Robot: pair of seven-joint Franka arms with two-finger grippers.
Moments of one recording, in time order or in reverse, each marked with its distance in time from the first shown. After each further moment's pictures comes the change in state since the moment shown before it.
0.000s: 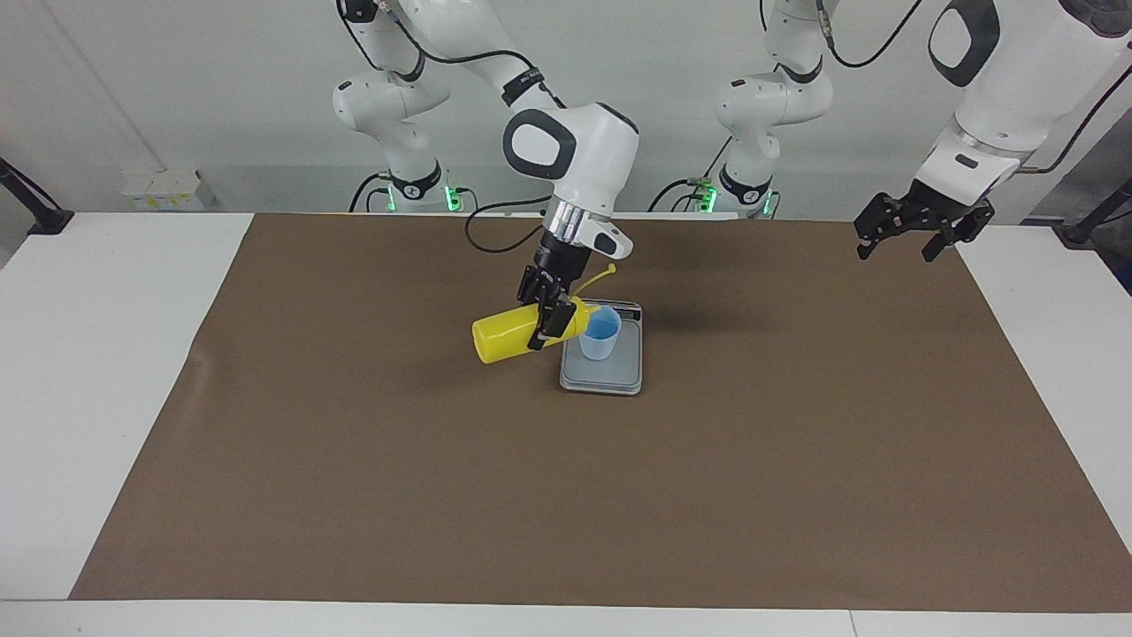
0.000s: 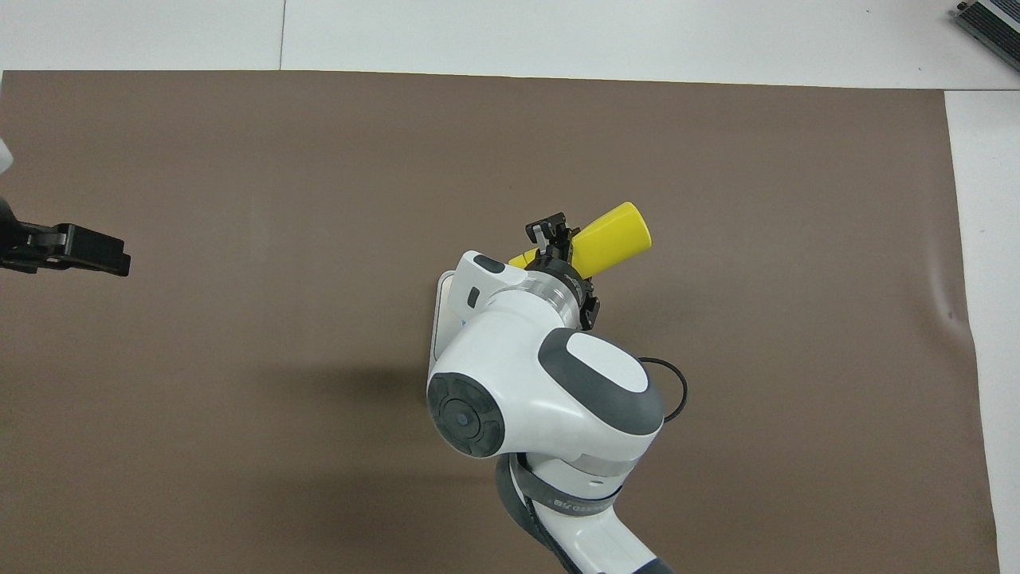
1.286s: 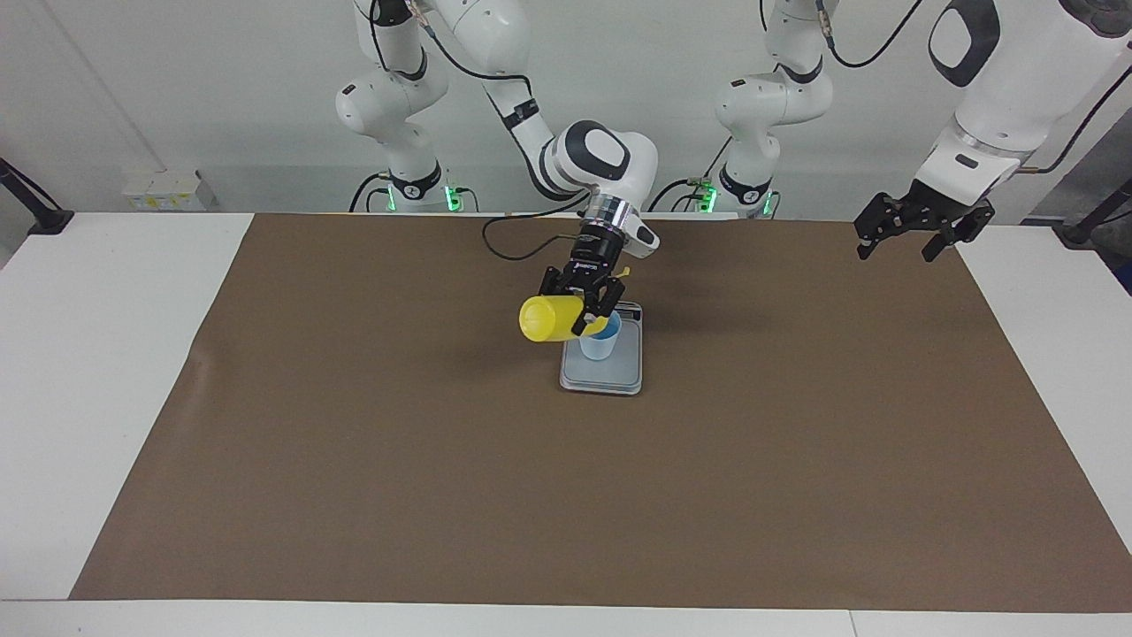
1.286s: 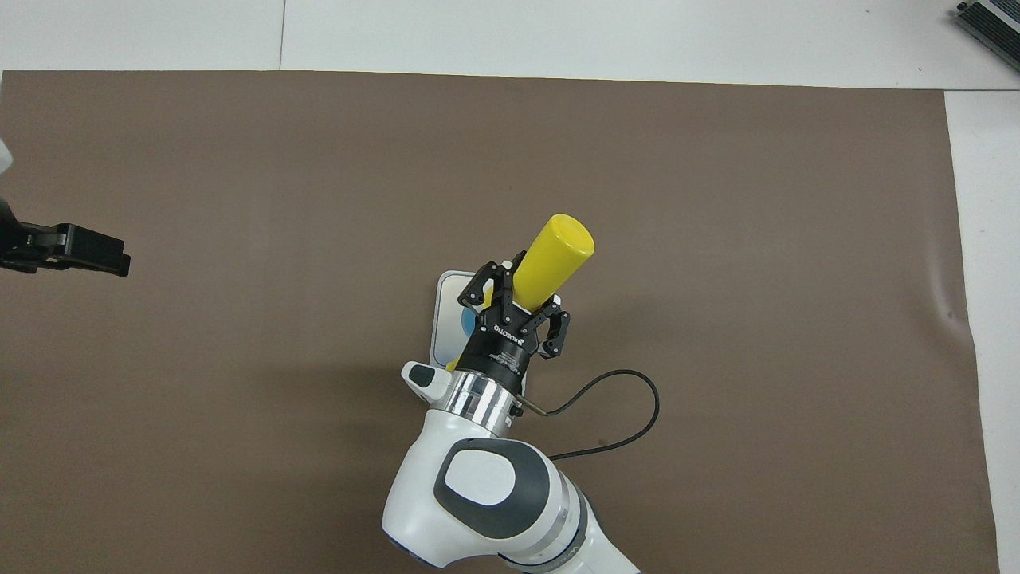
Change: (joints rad) left arm 0.000 0.000 0.000 0.000 0.000 0.000 0.000; right arm 0.191 0.043 0.004 -0.162 -0.655 -0.123 0.251
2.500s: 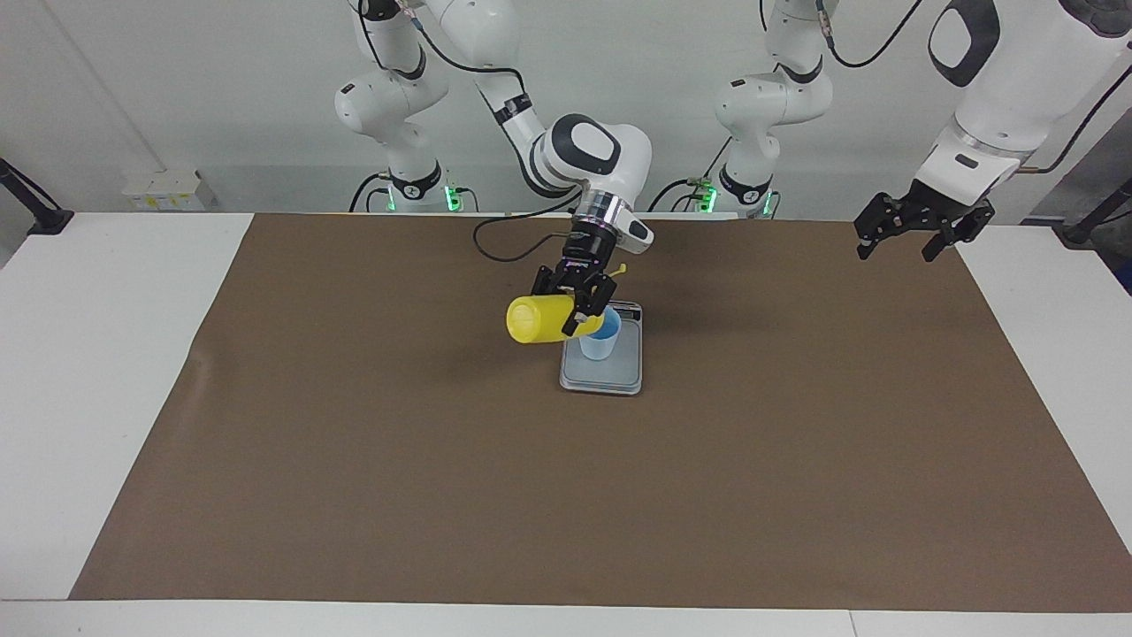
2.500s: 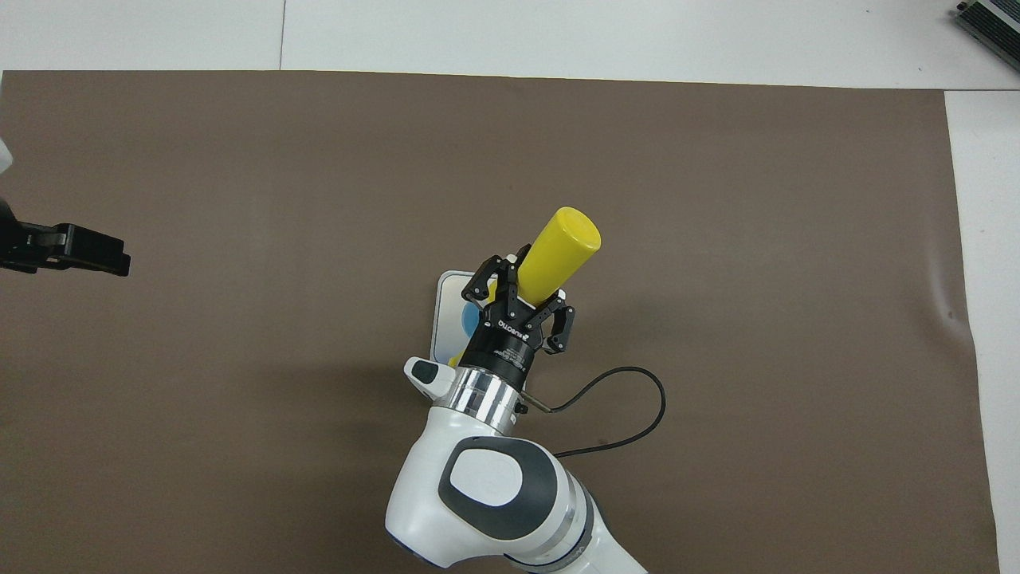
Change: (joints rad) left arm 0.000 0.000 0.000 0.000 0.000 0.000 0.000; right arm -0.074 -0.059 -0.001 0.011 0.074 0.080 0.016
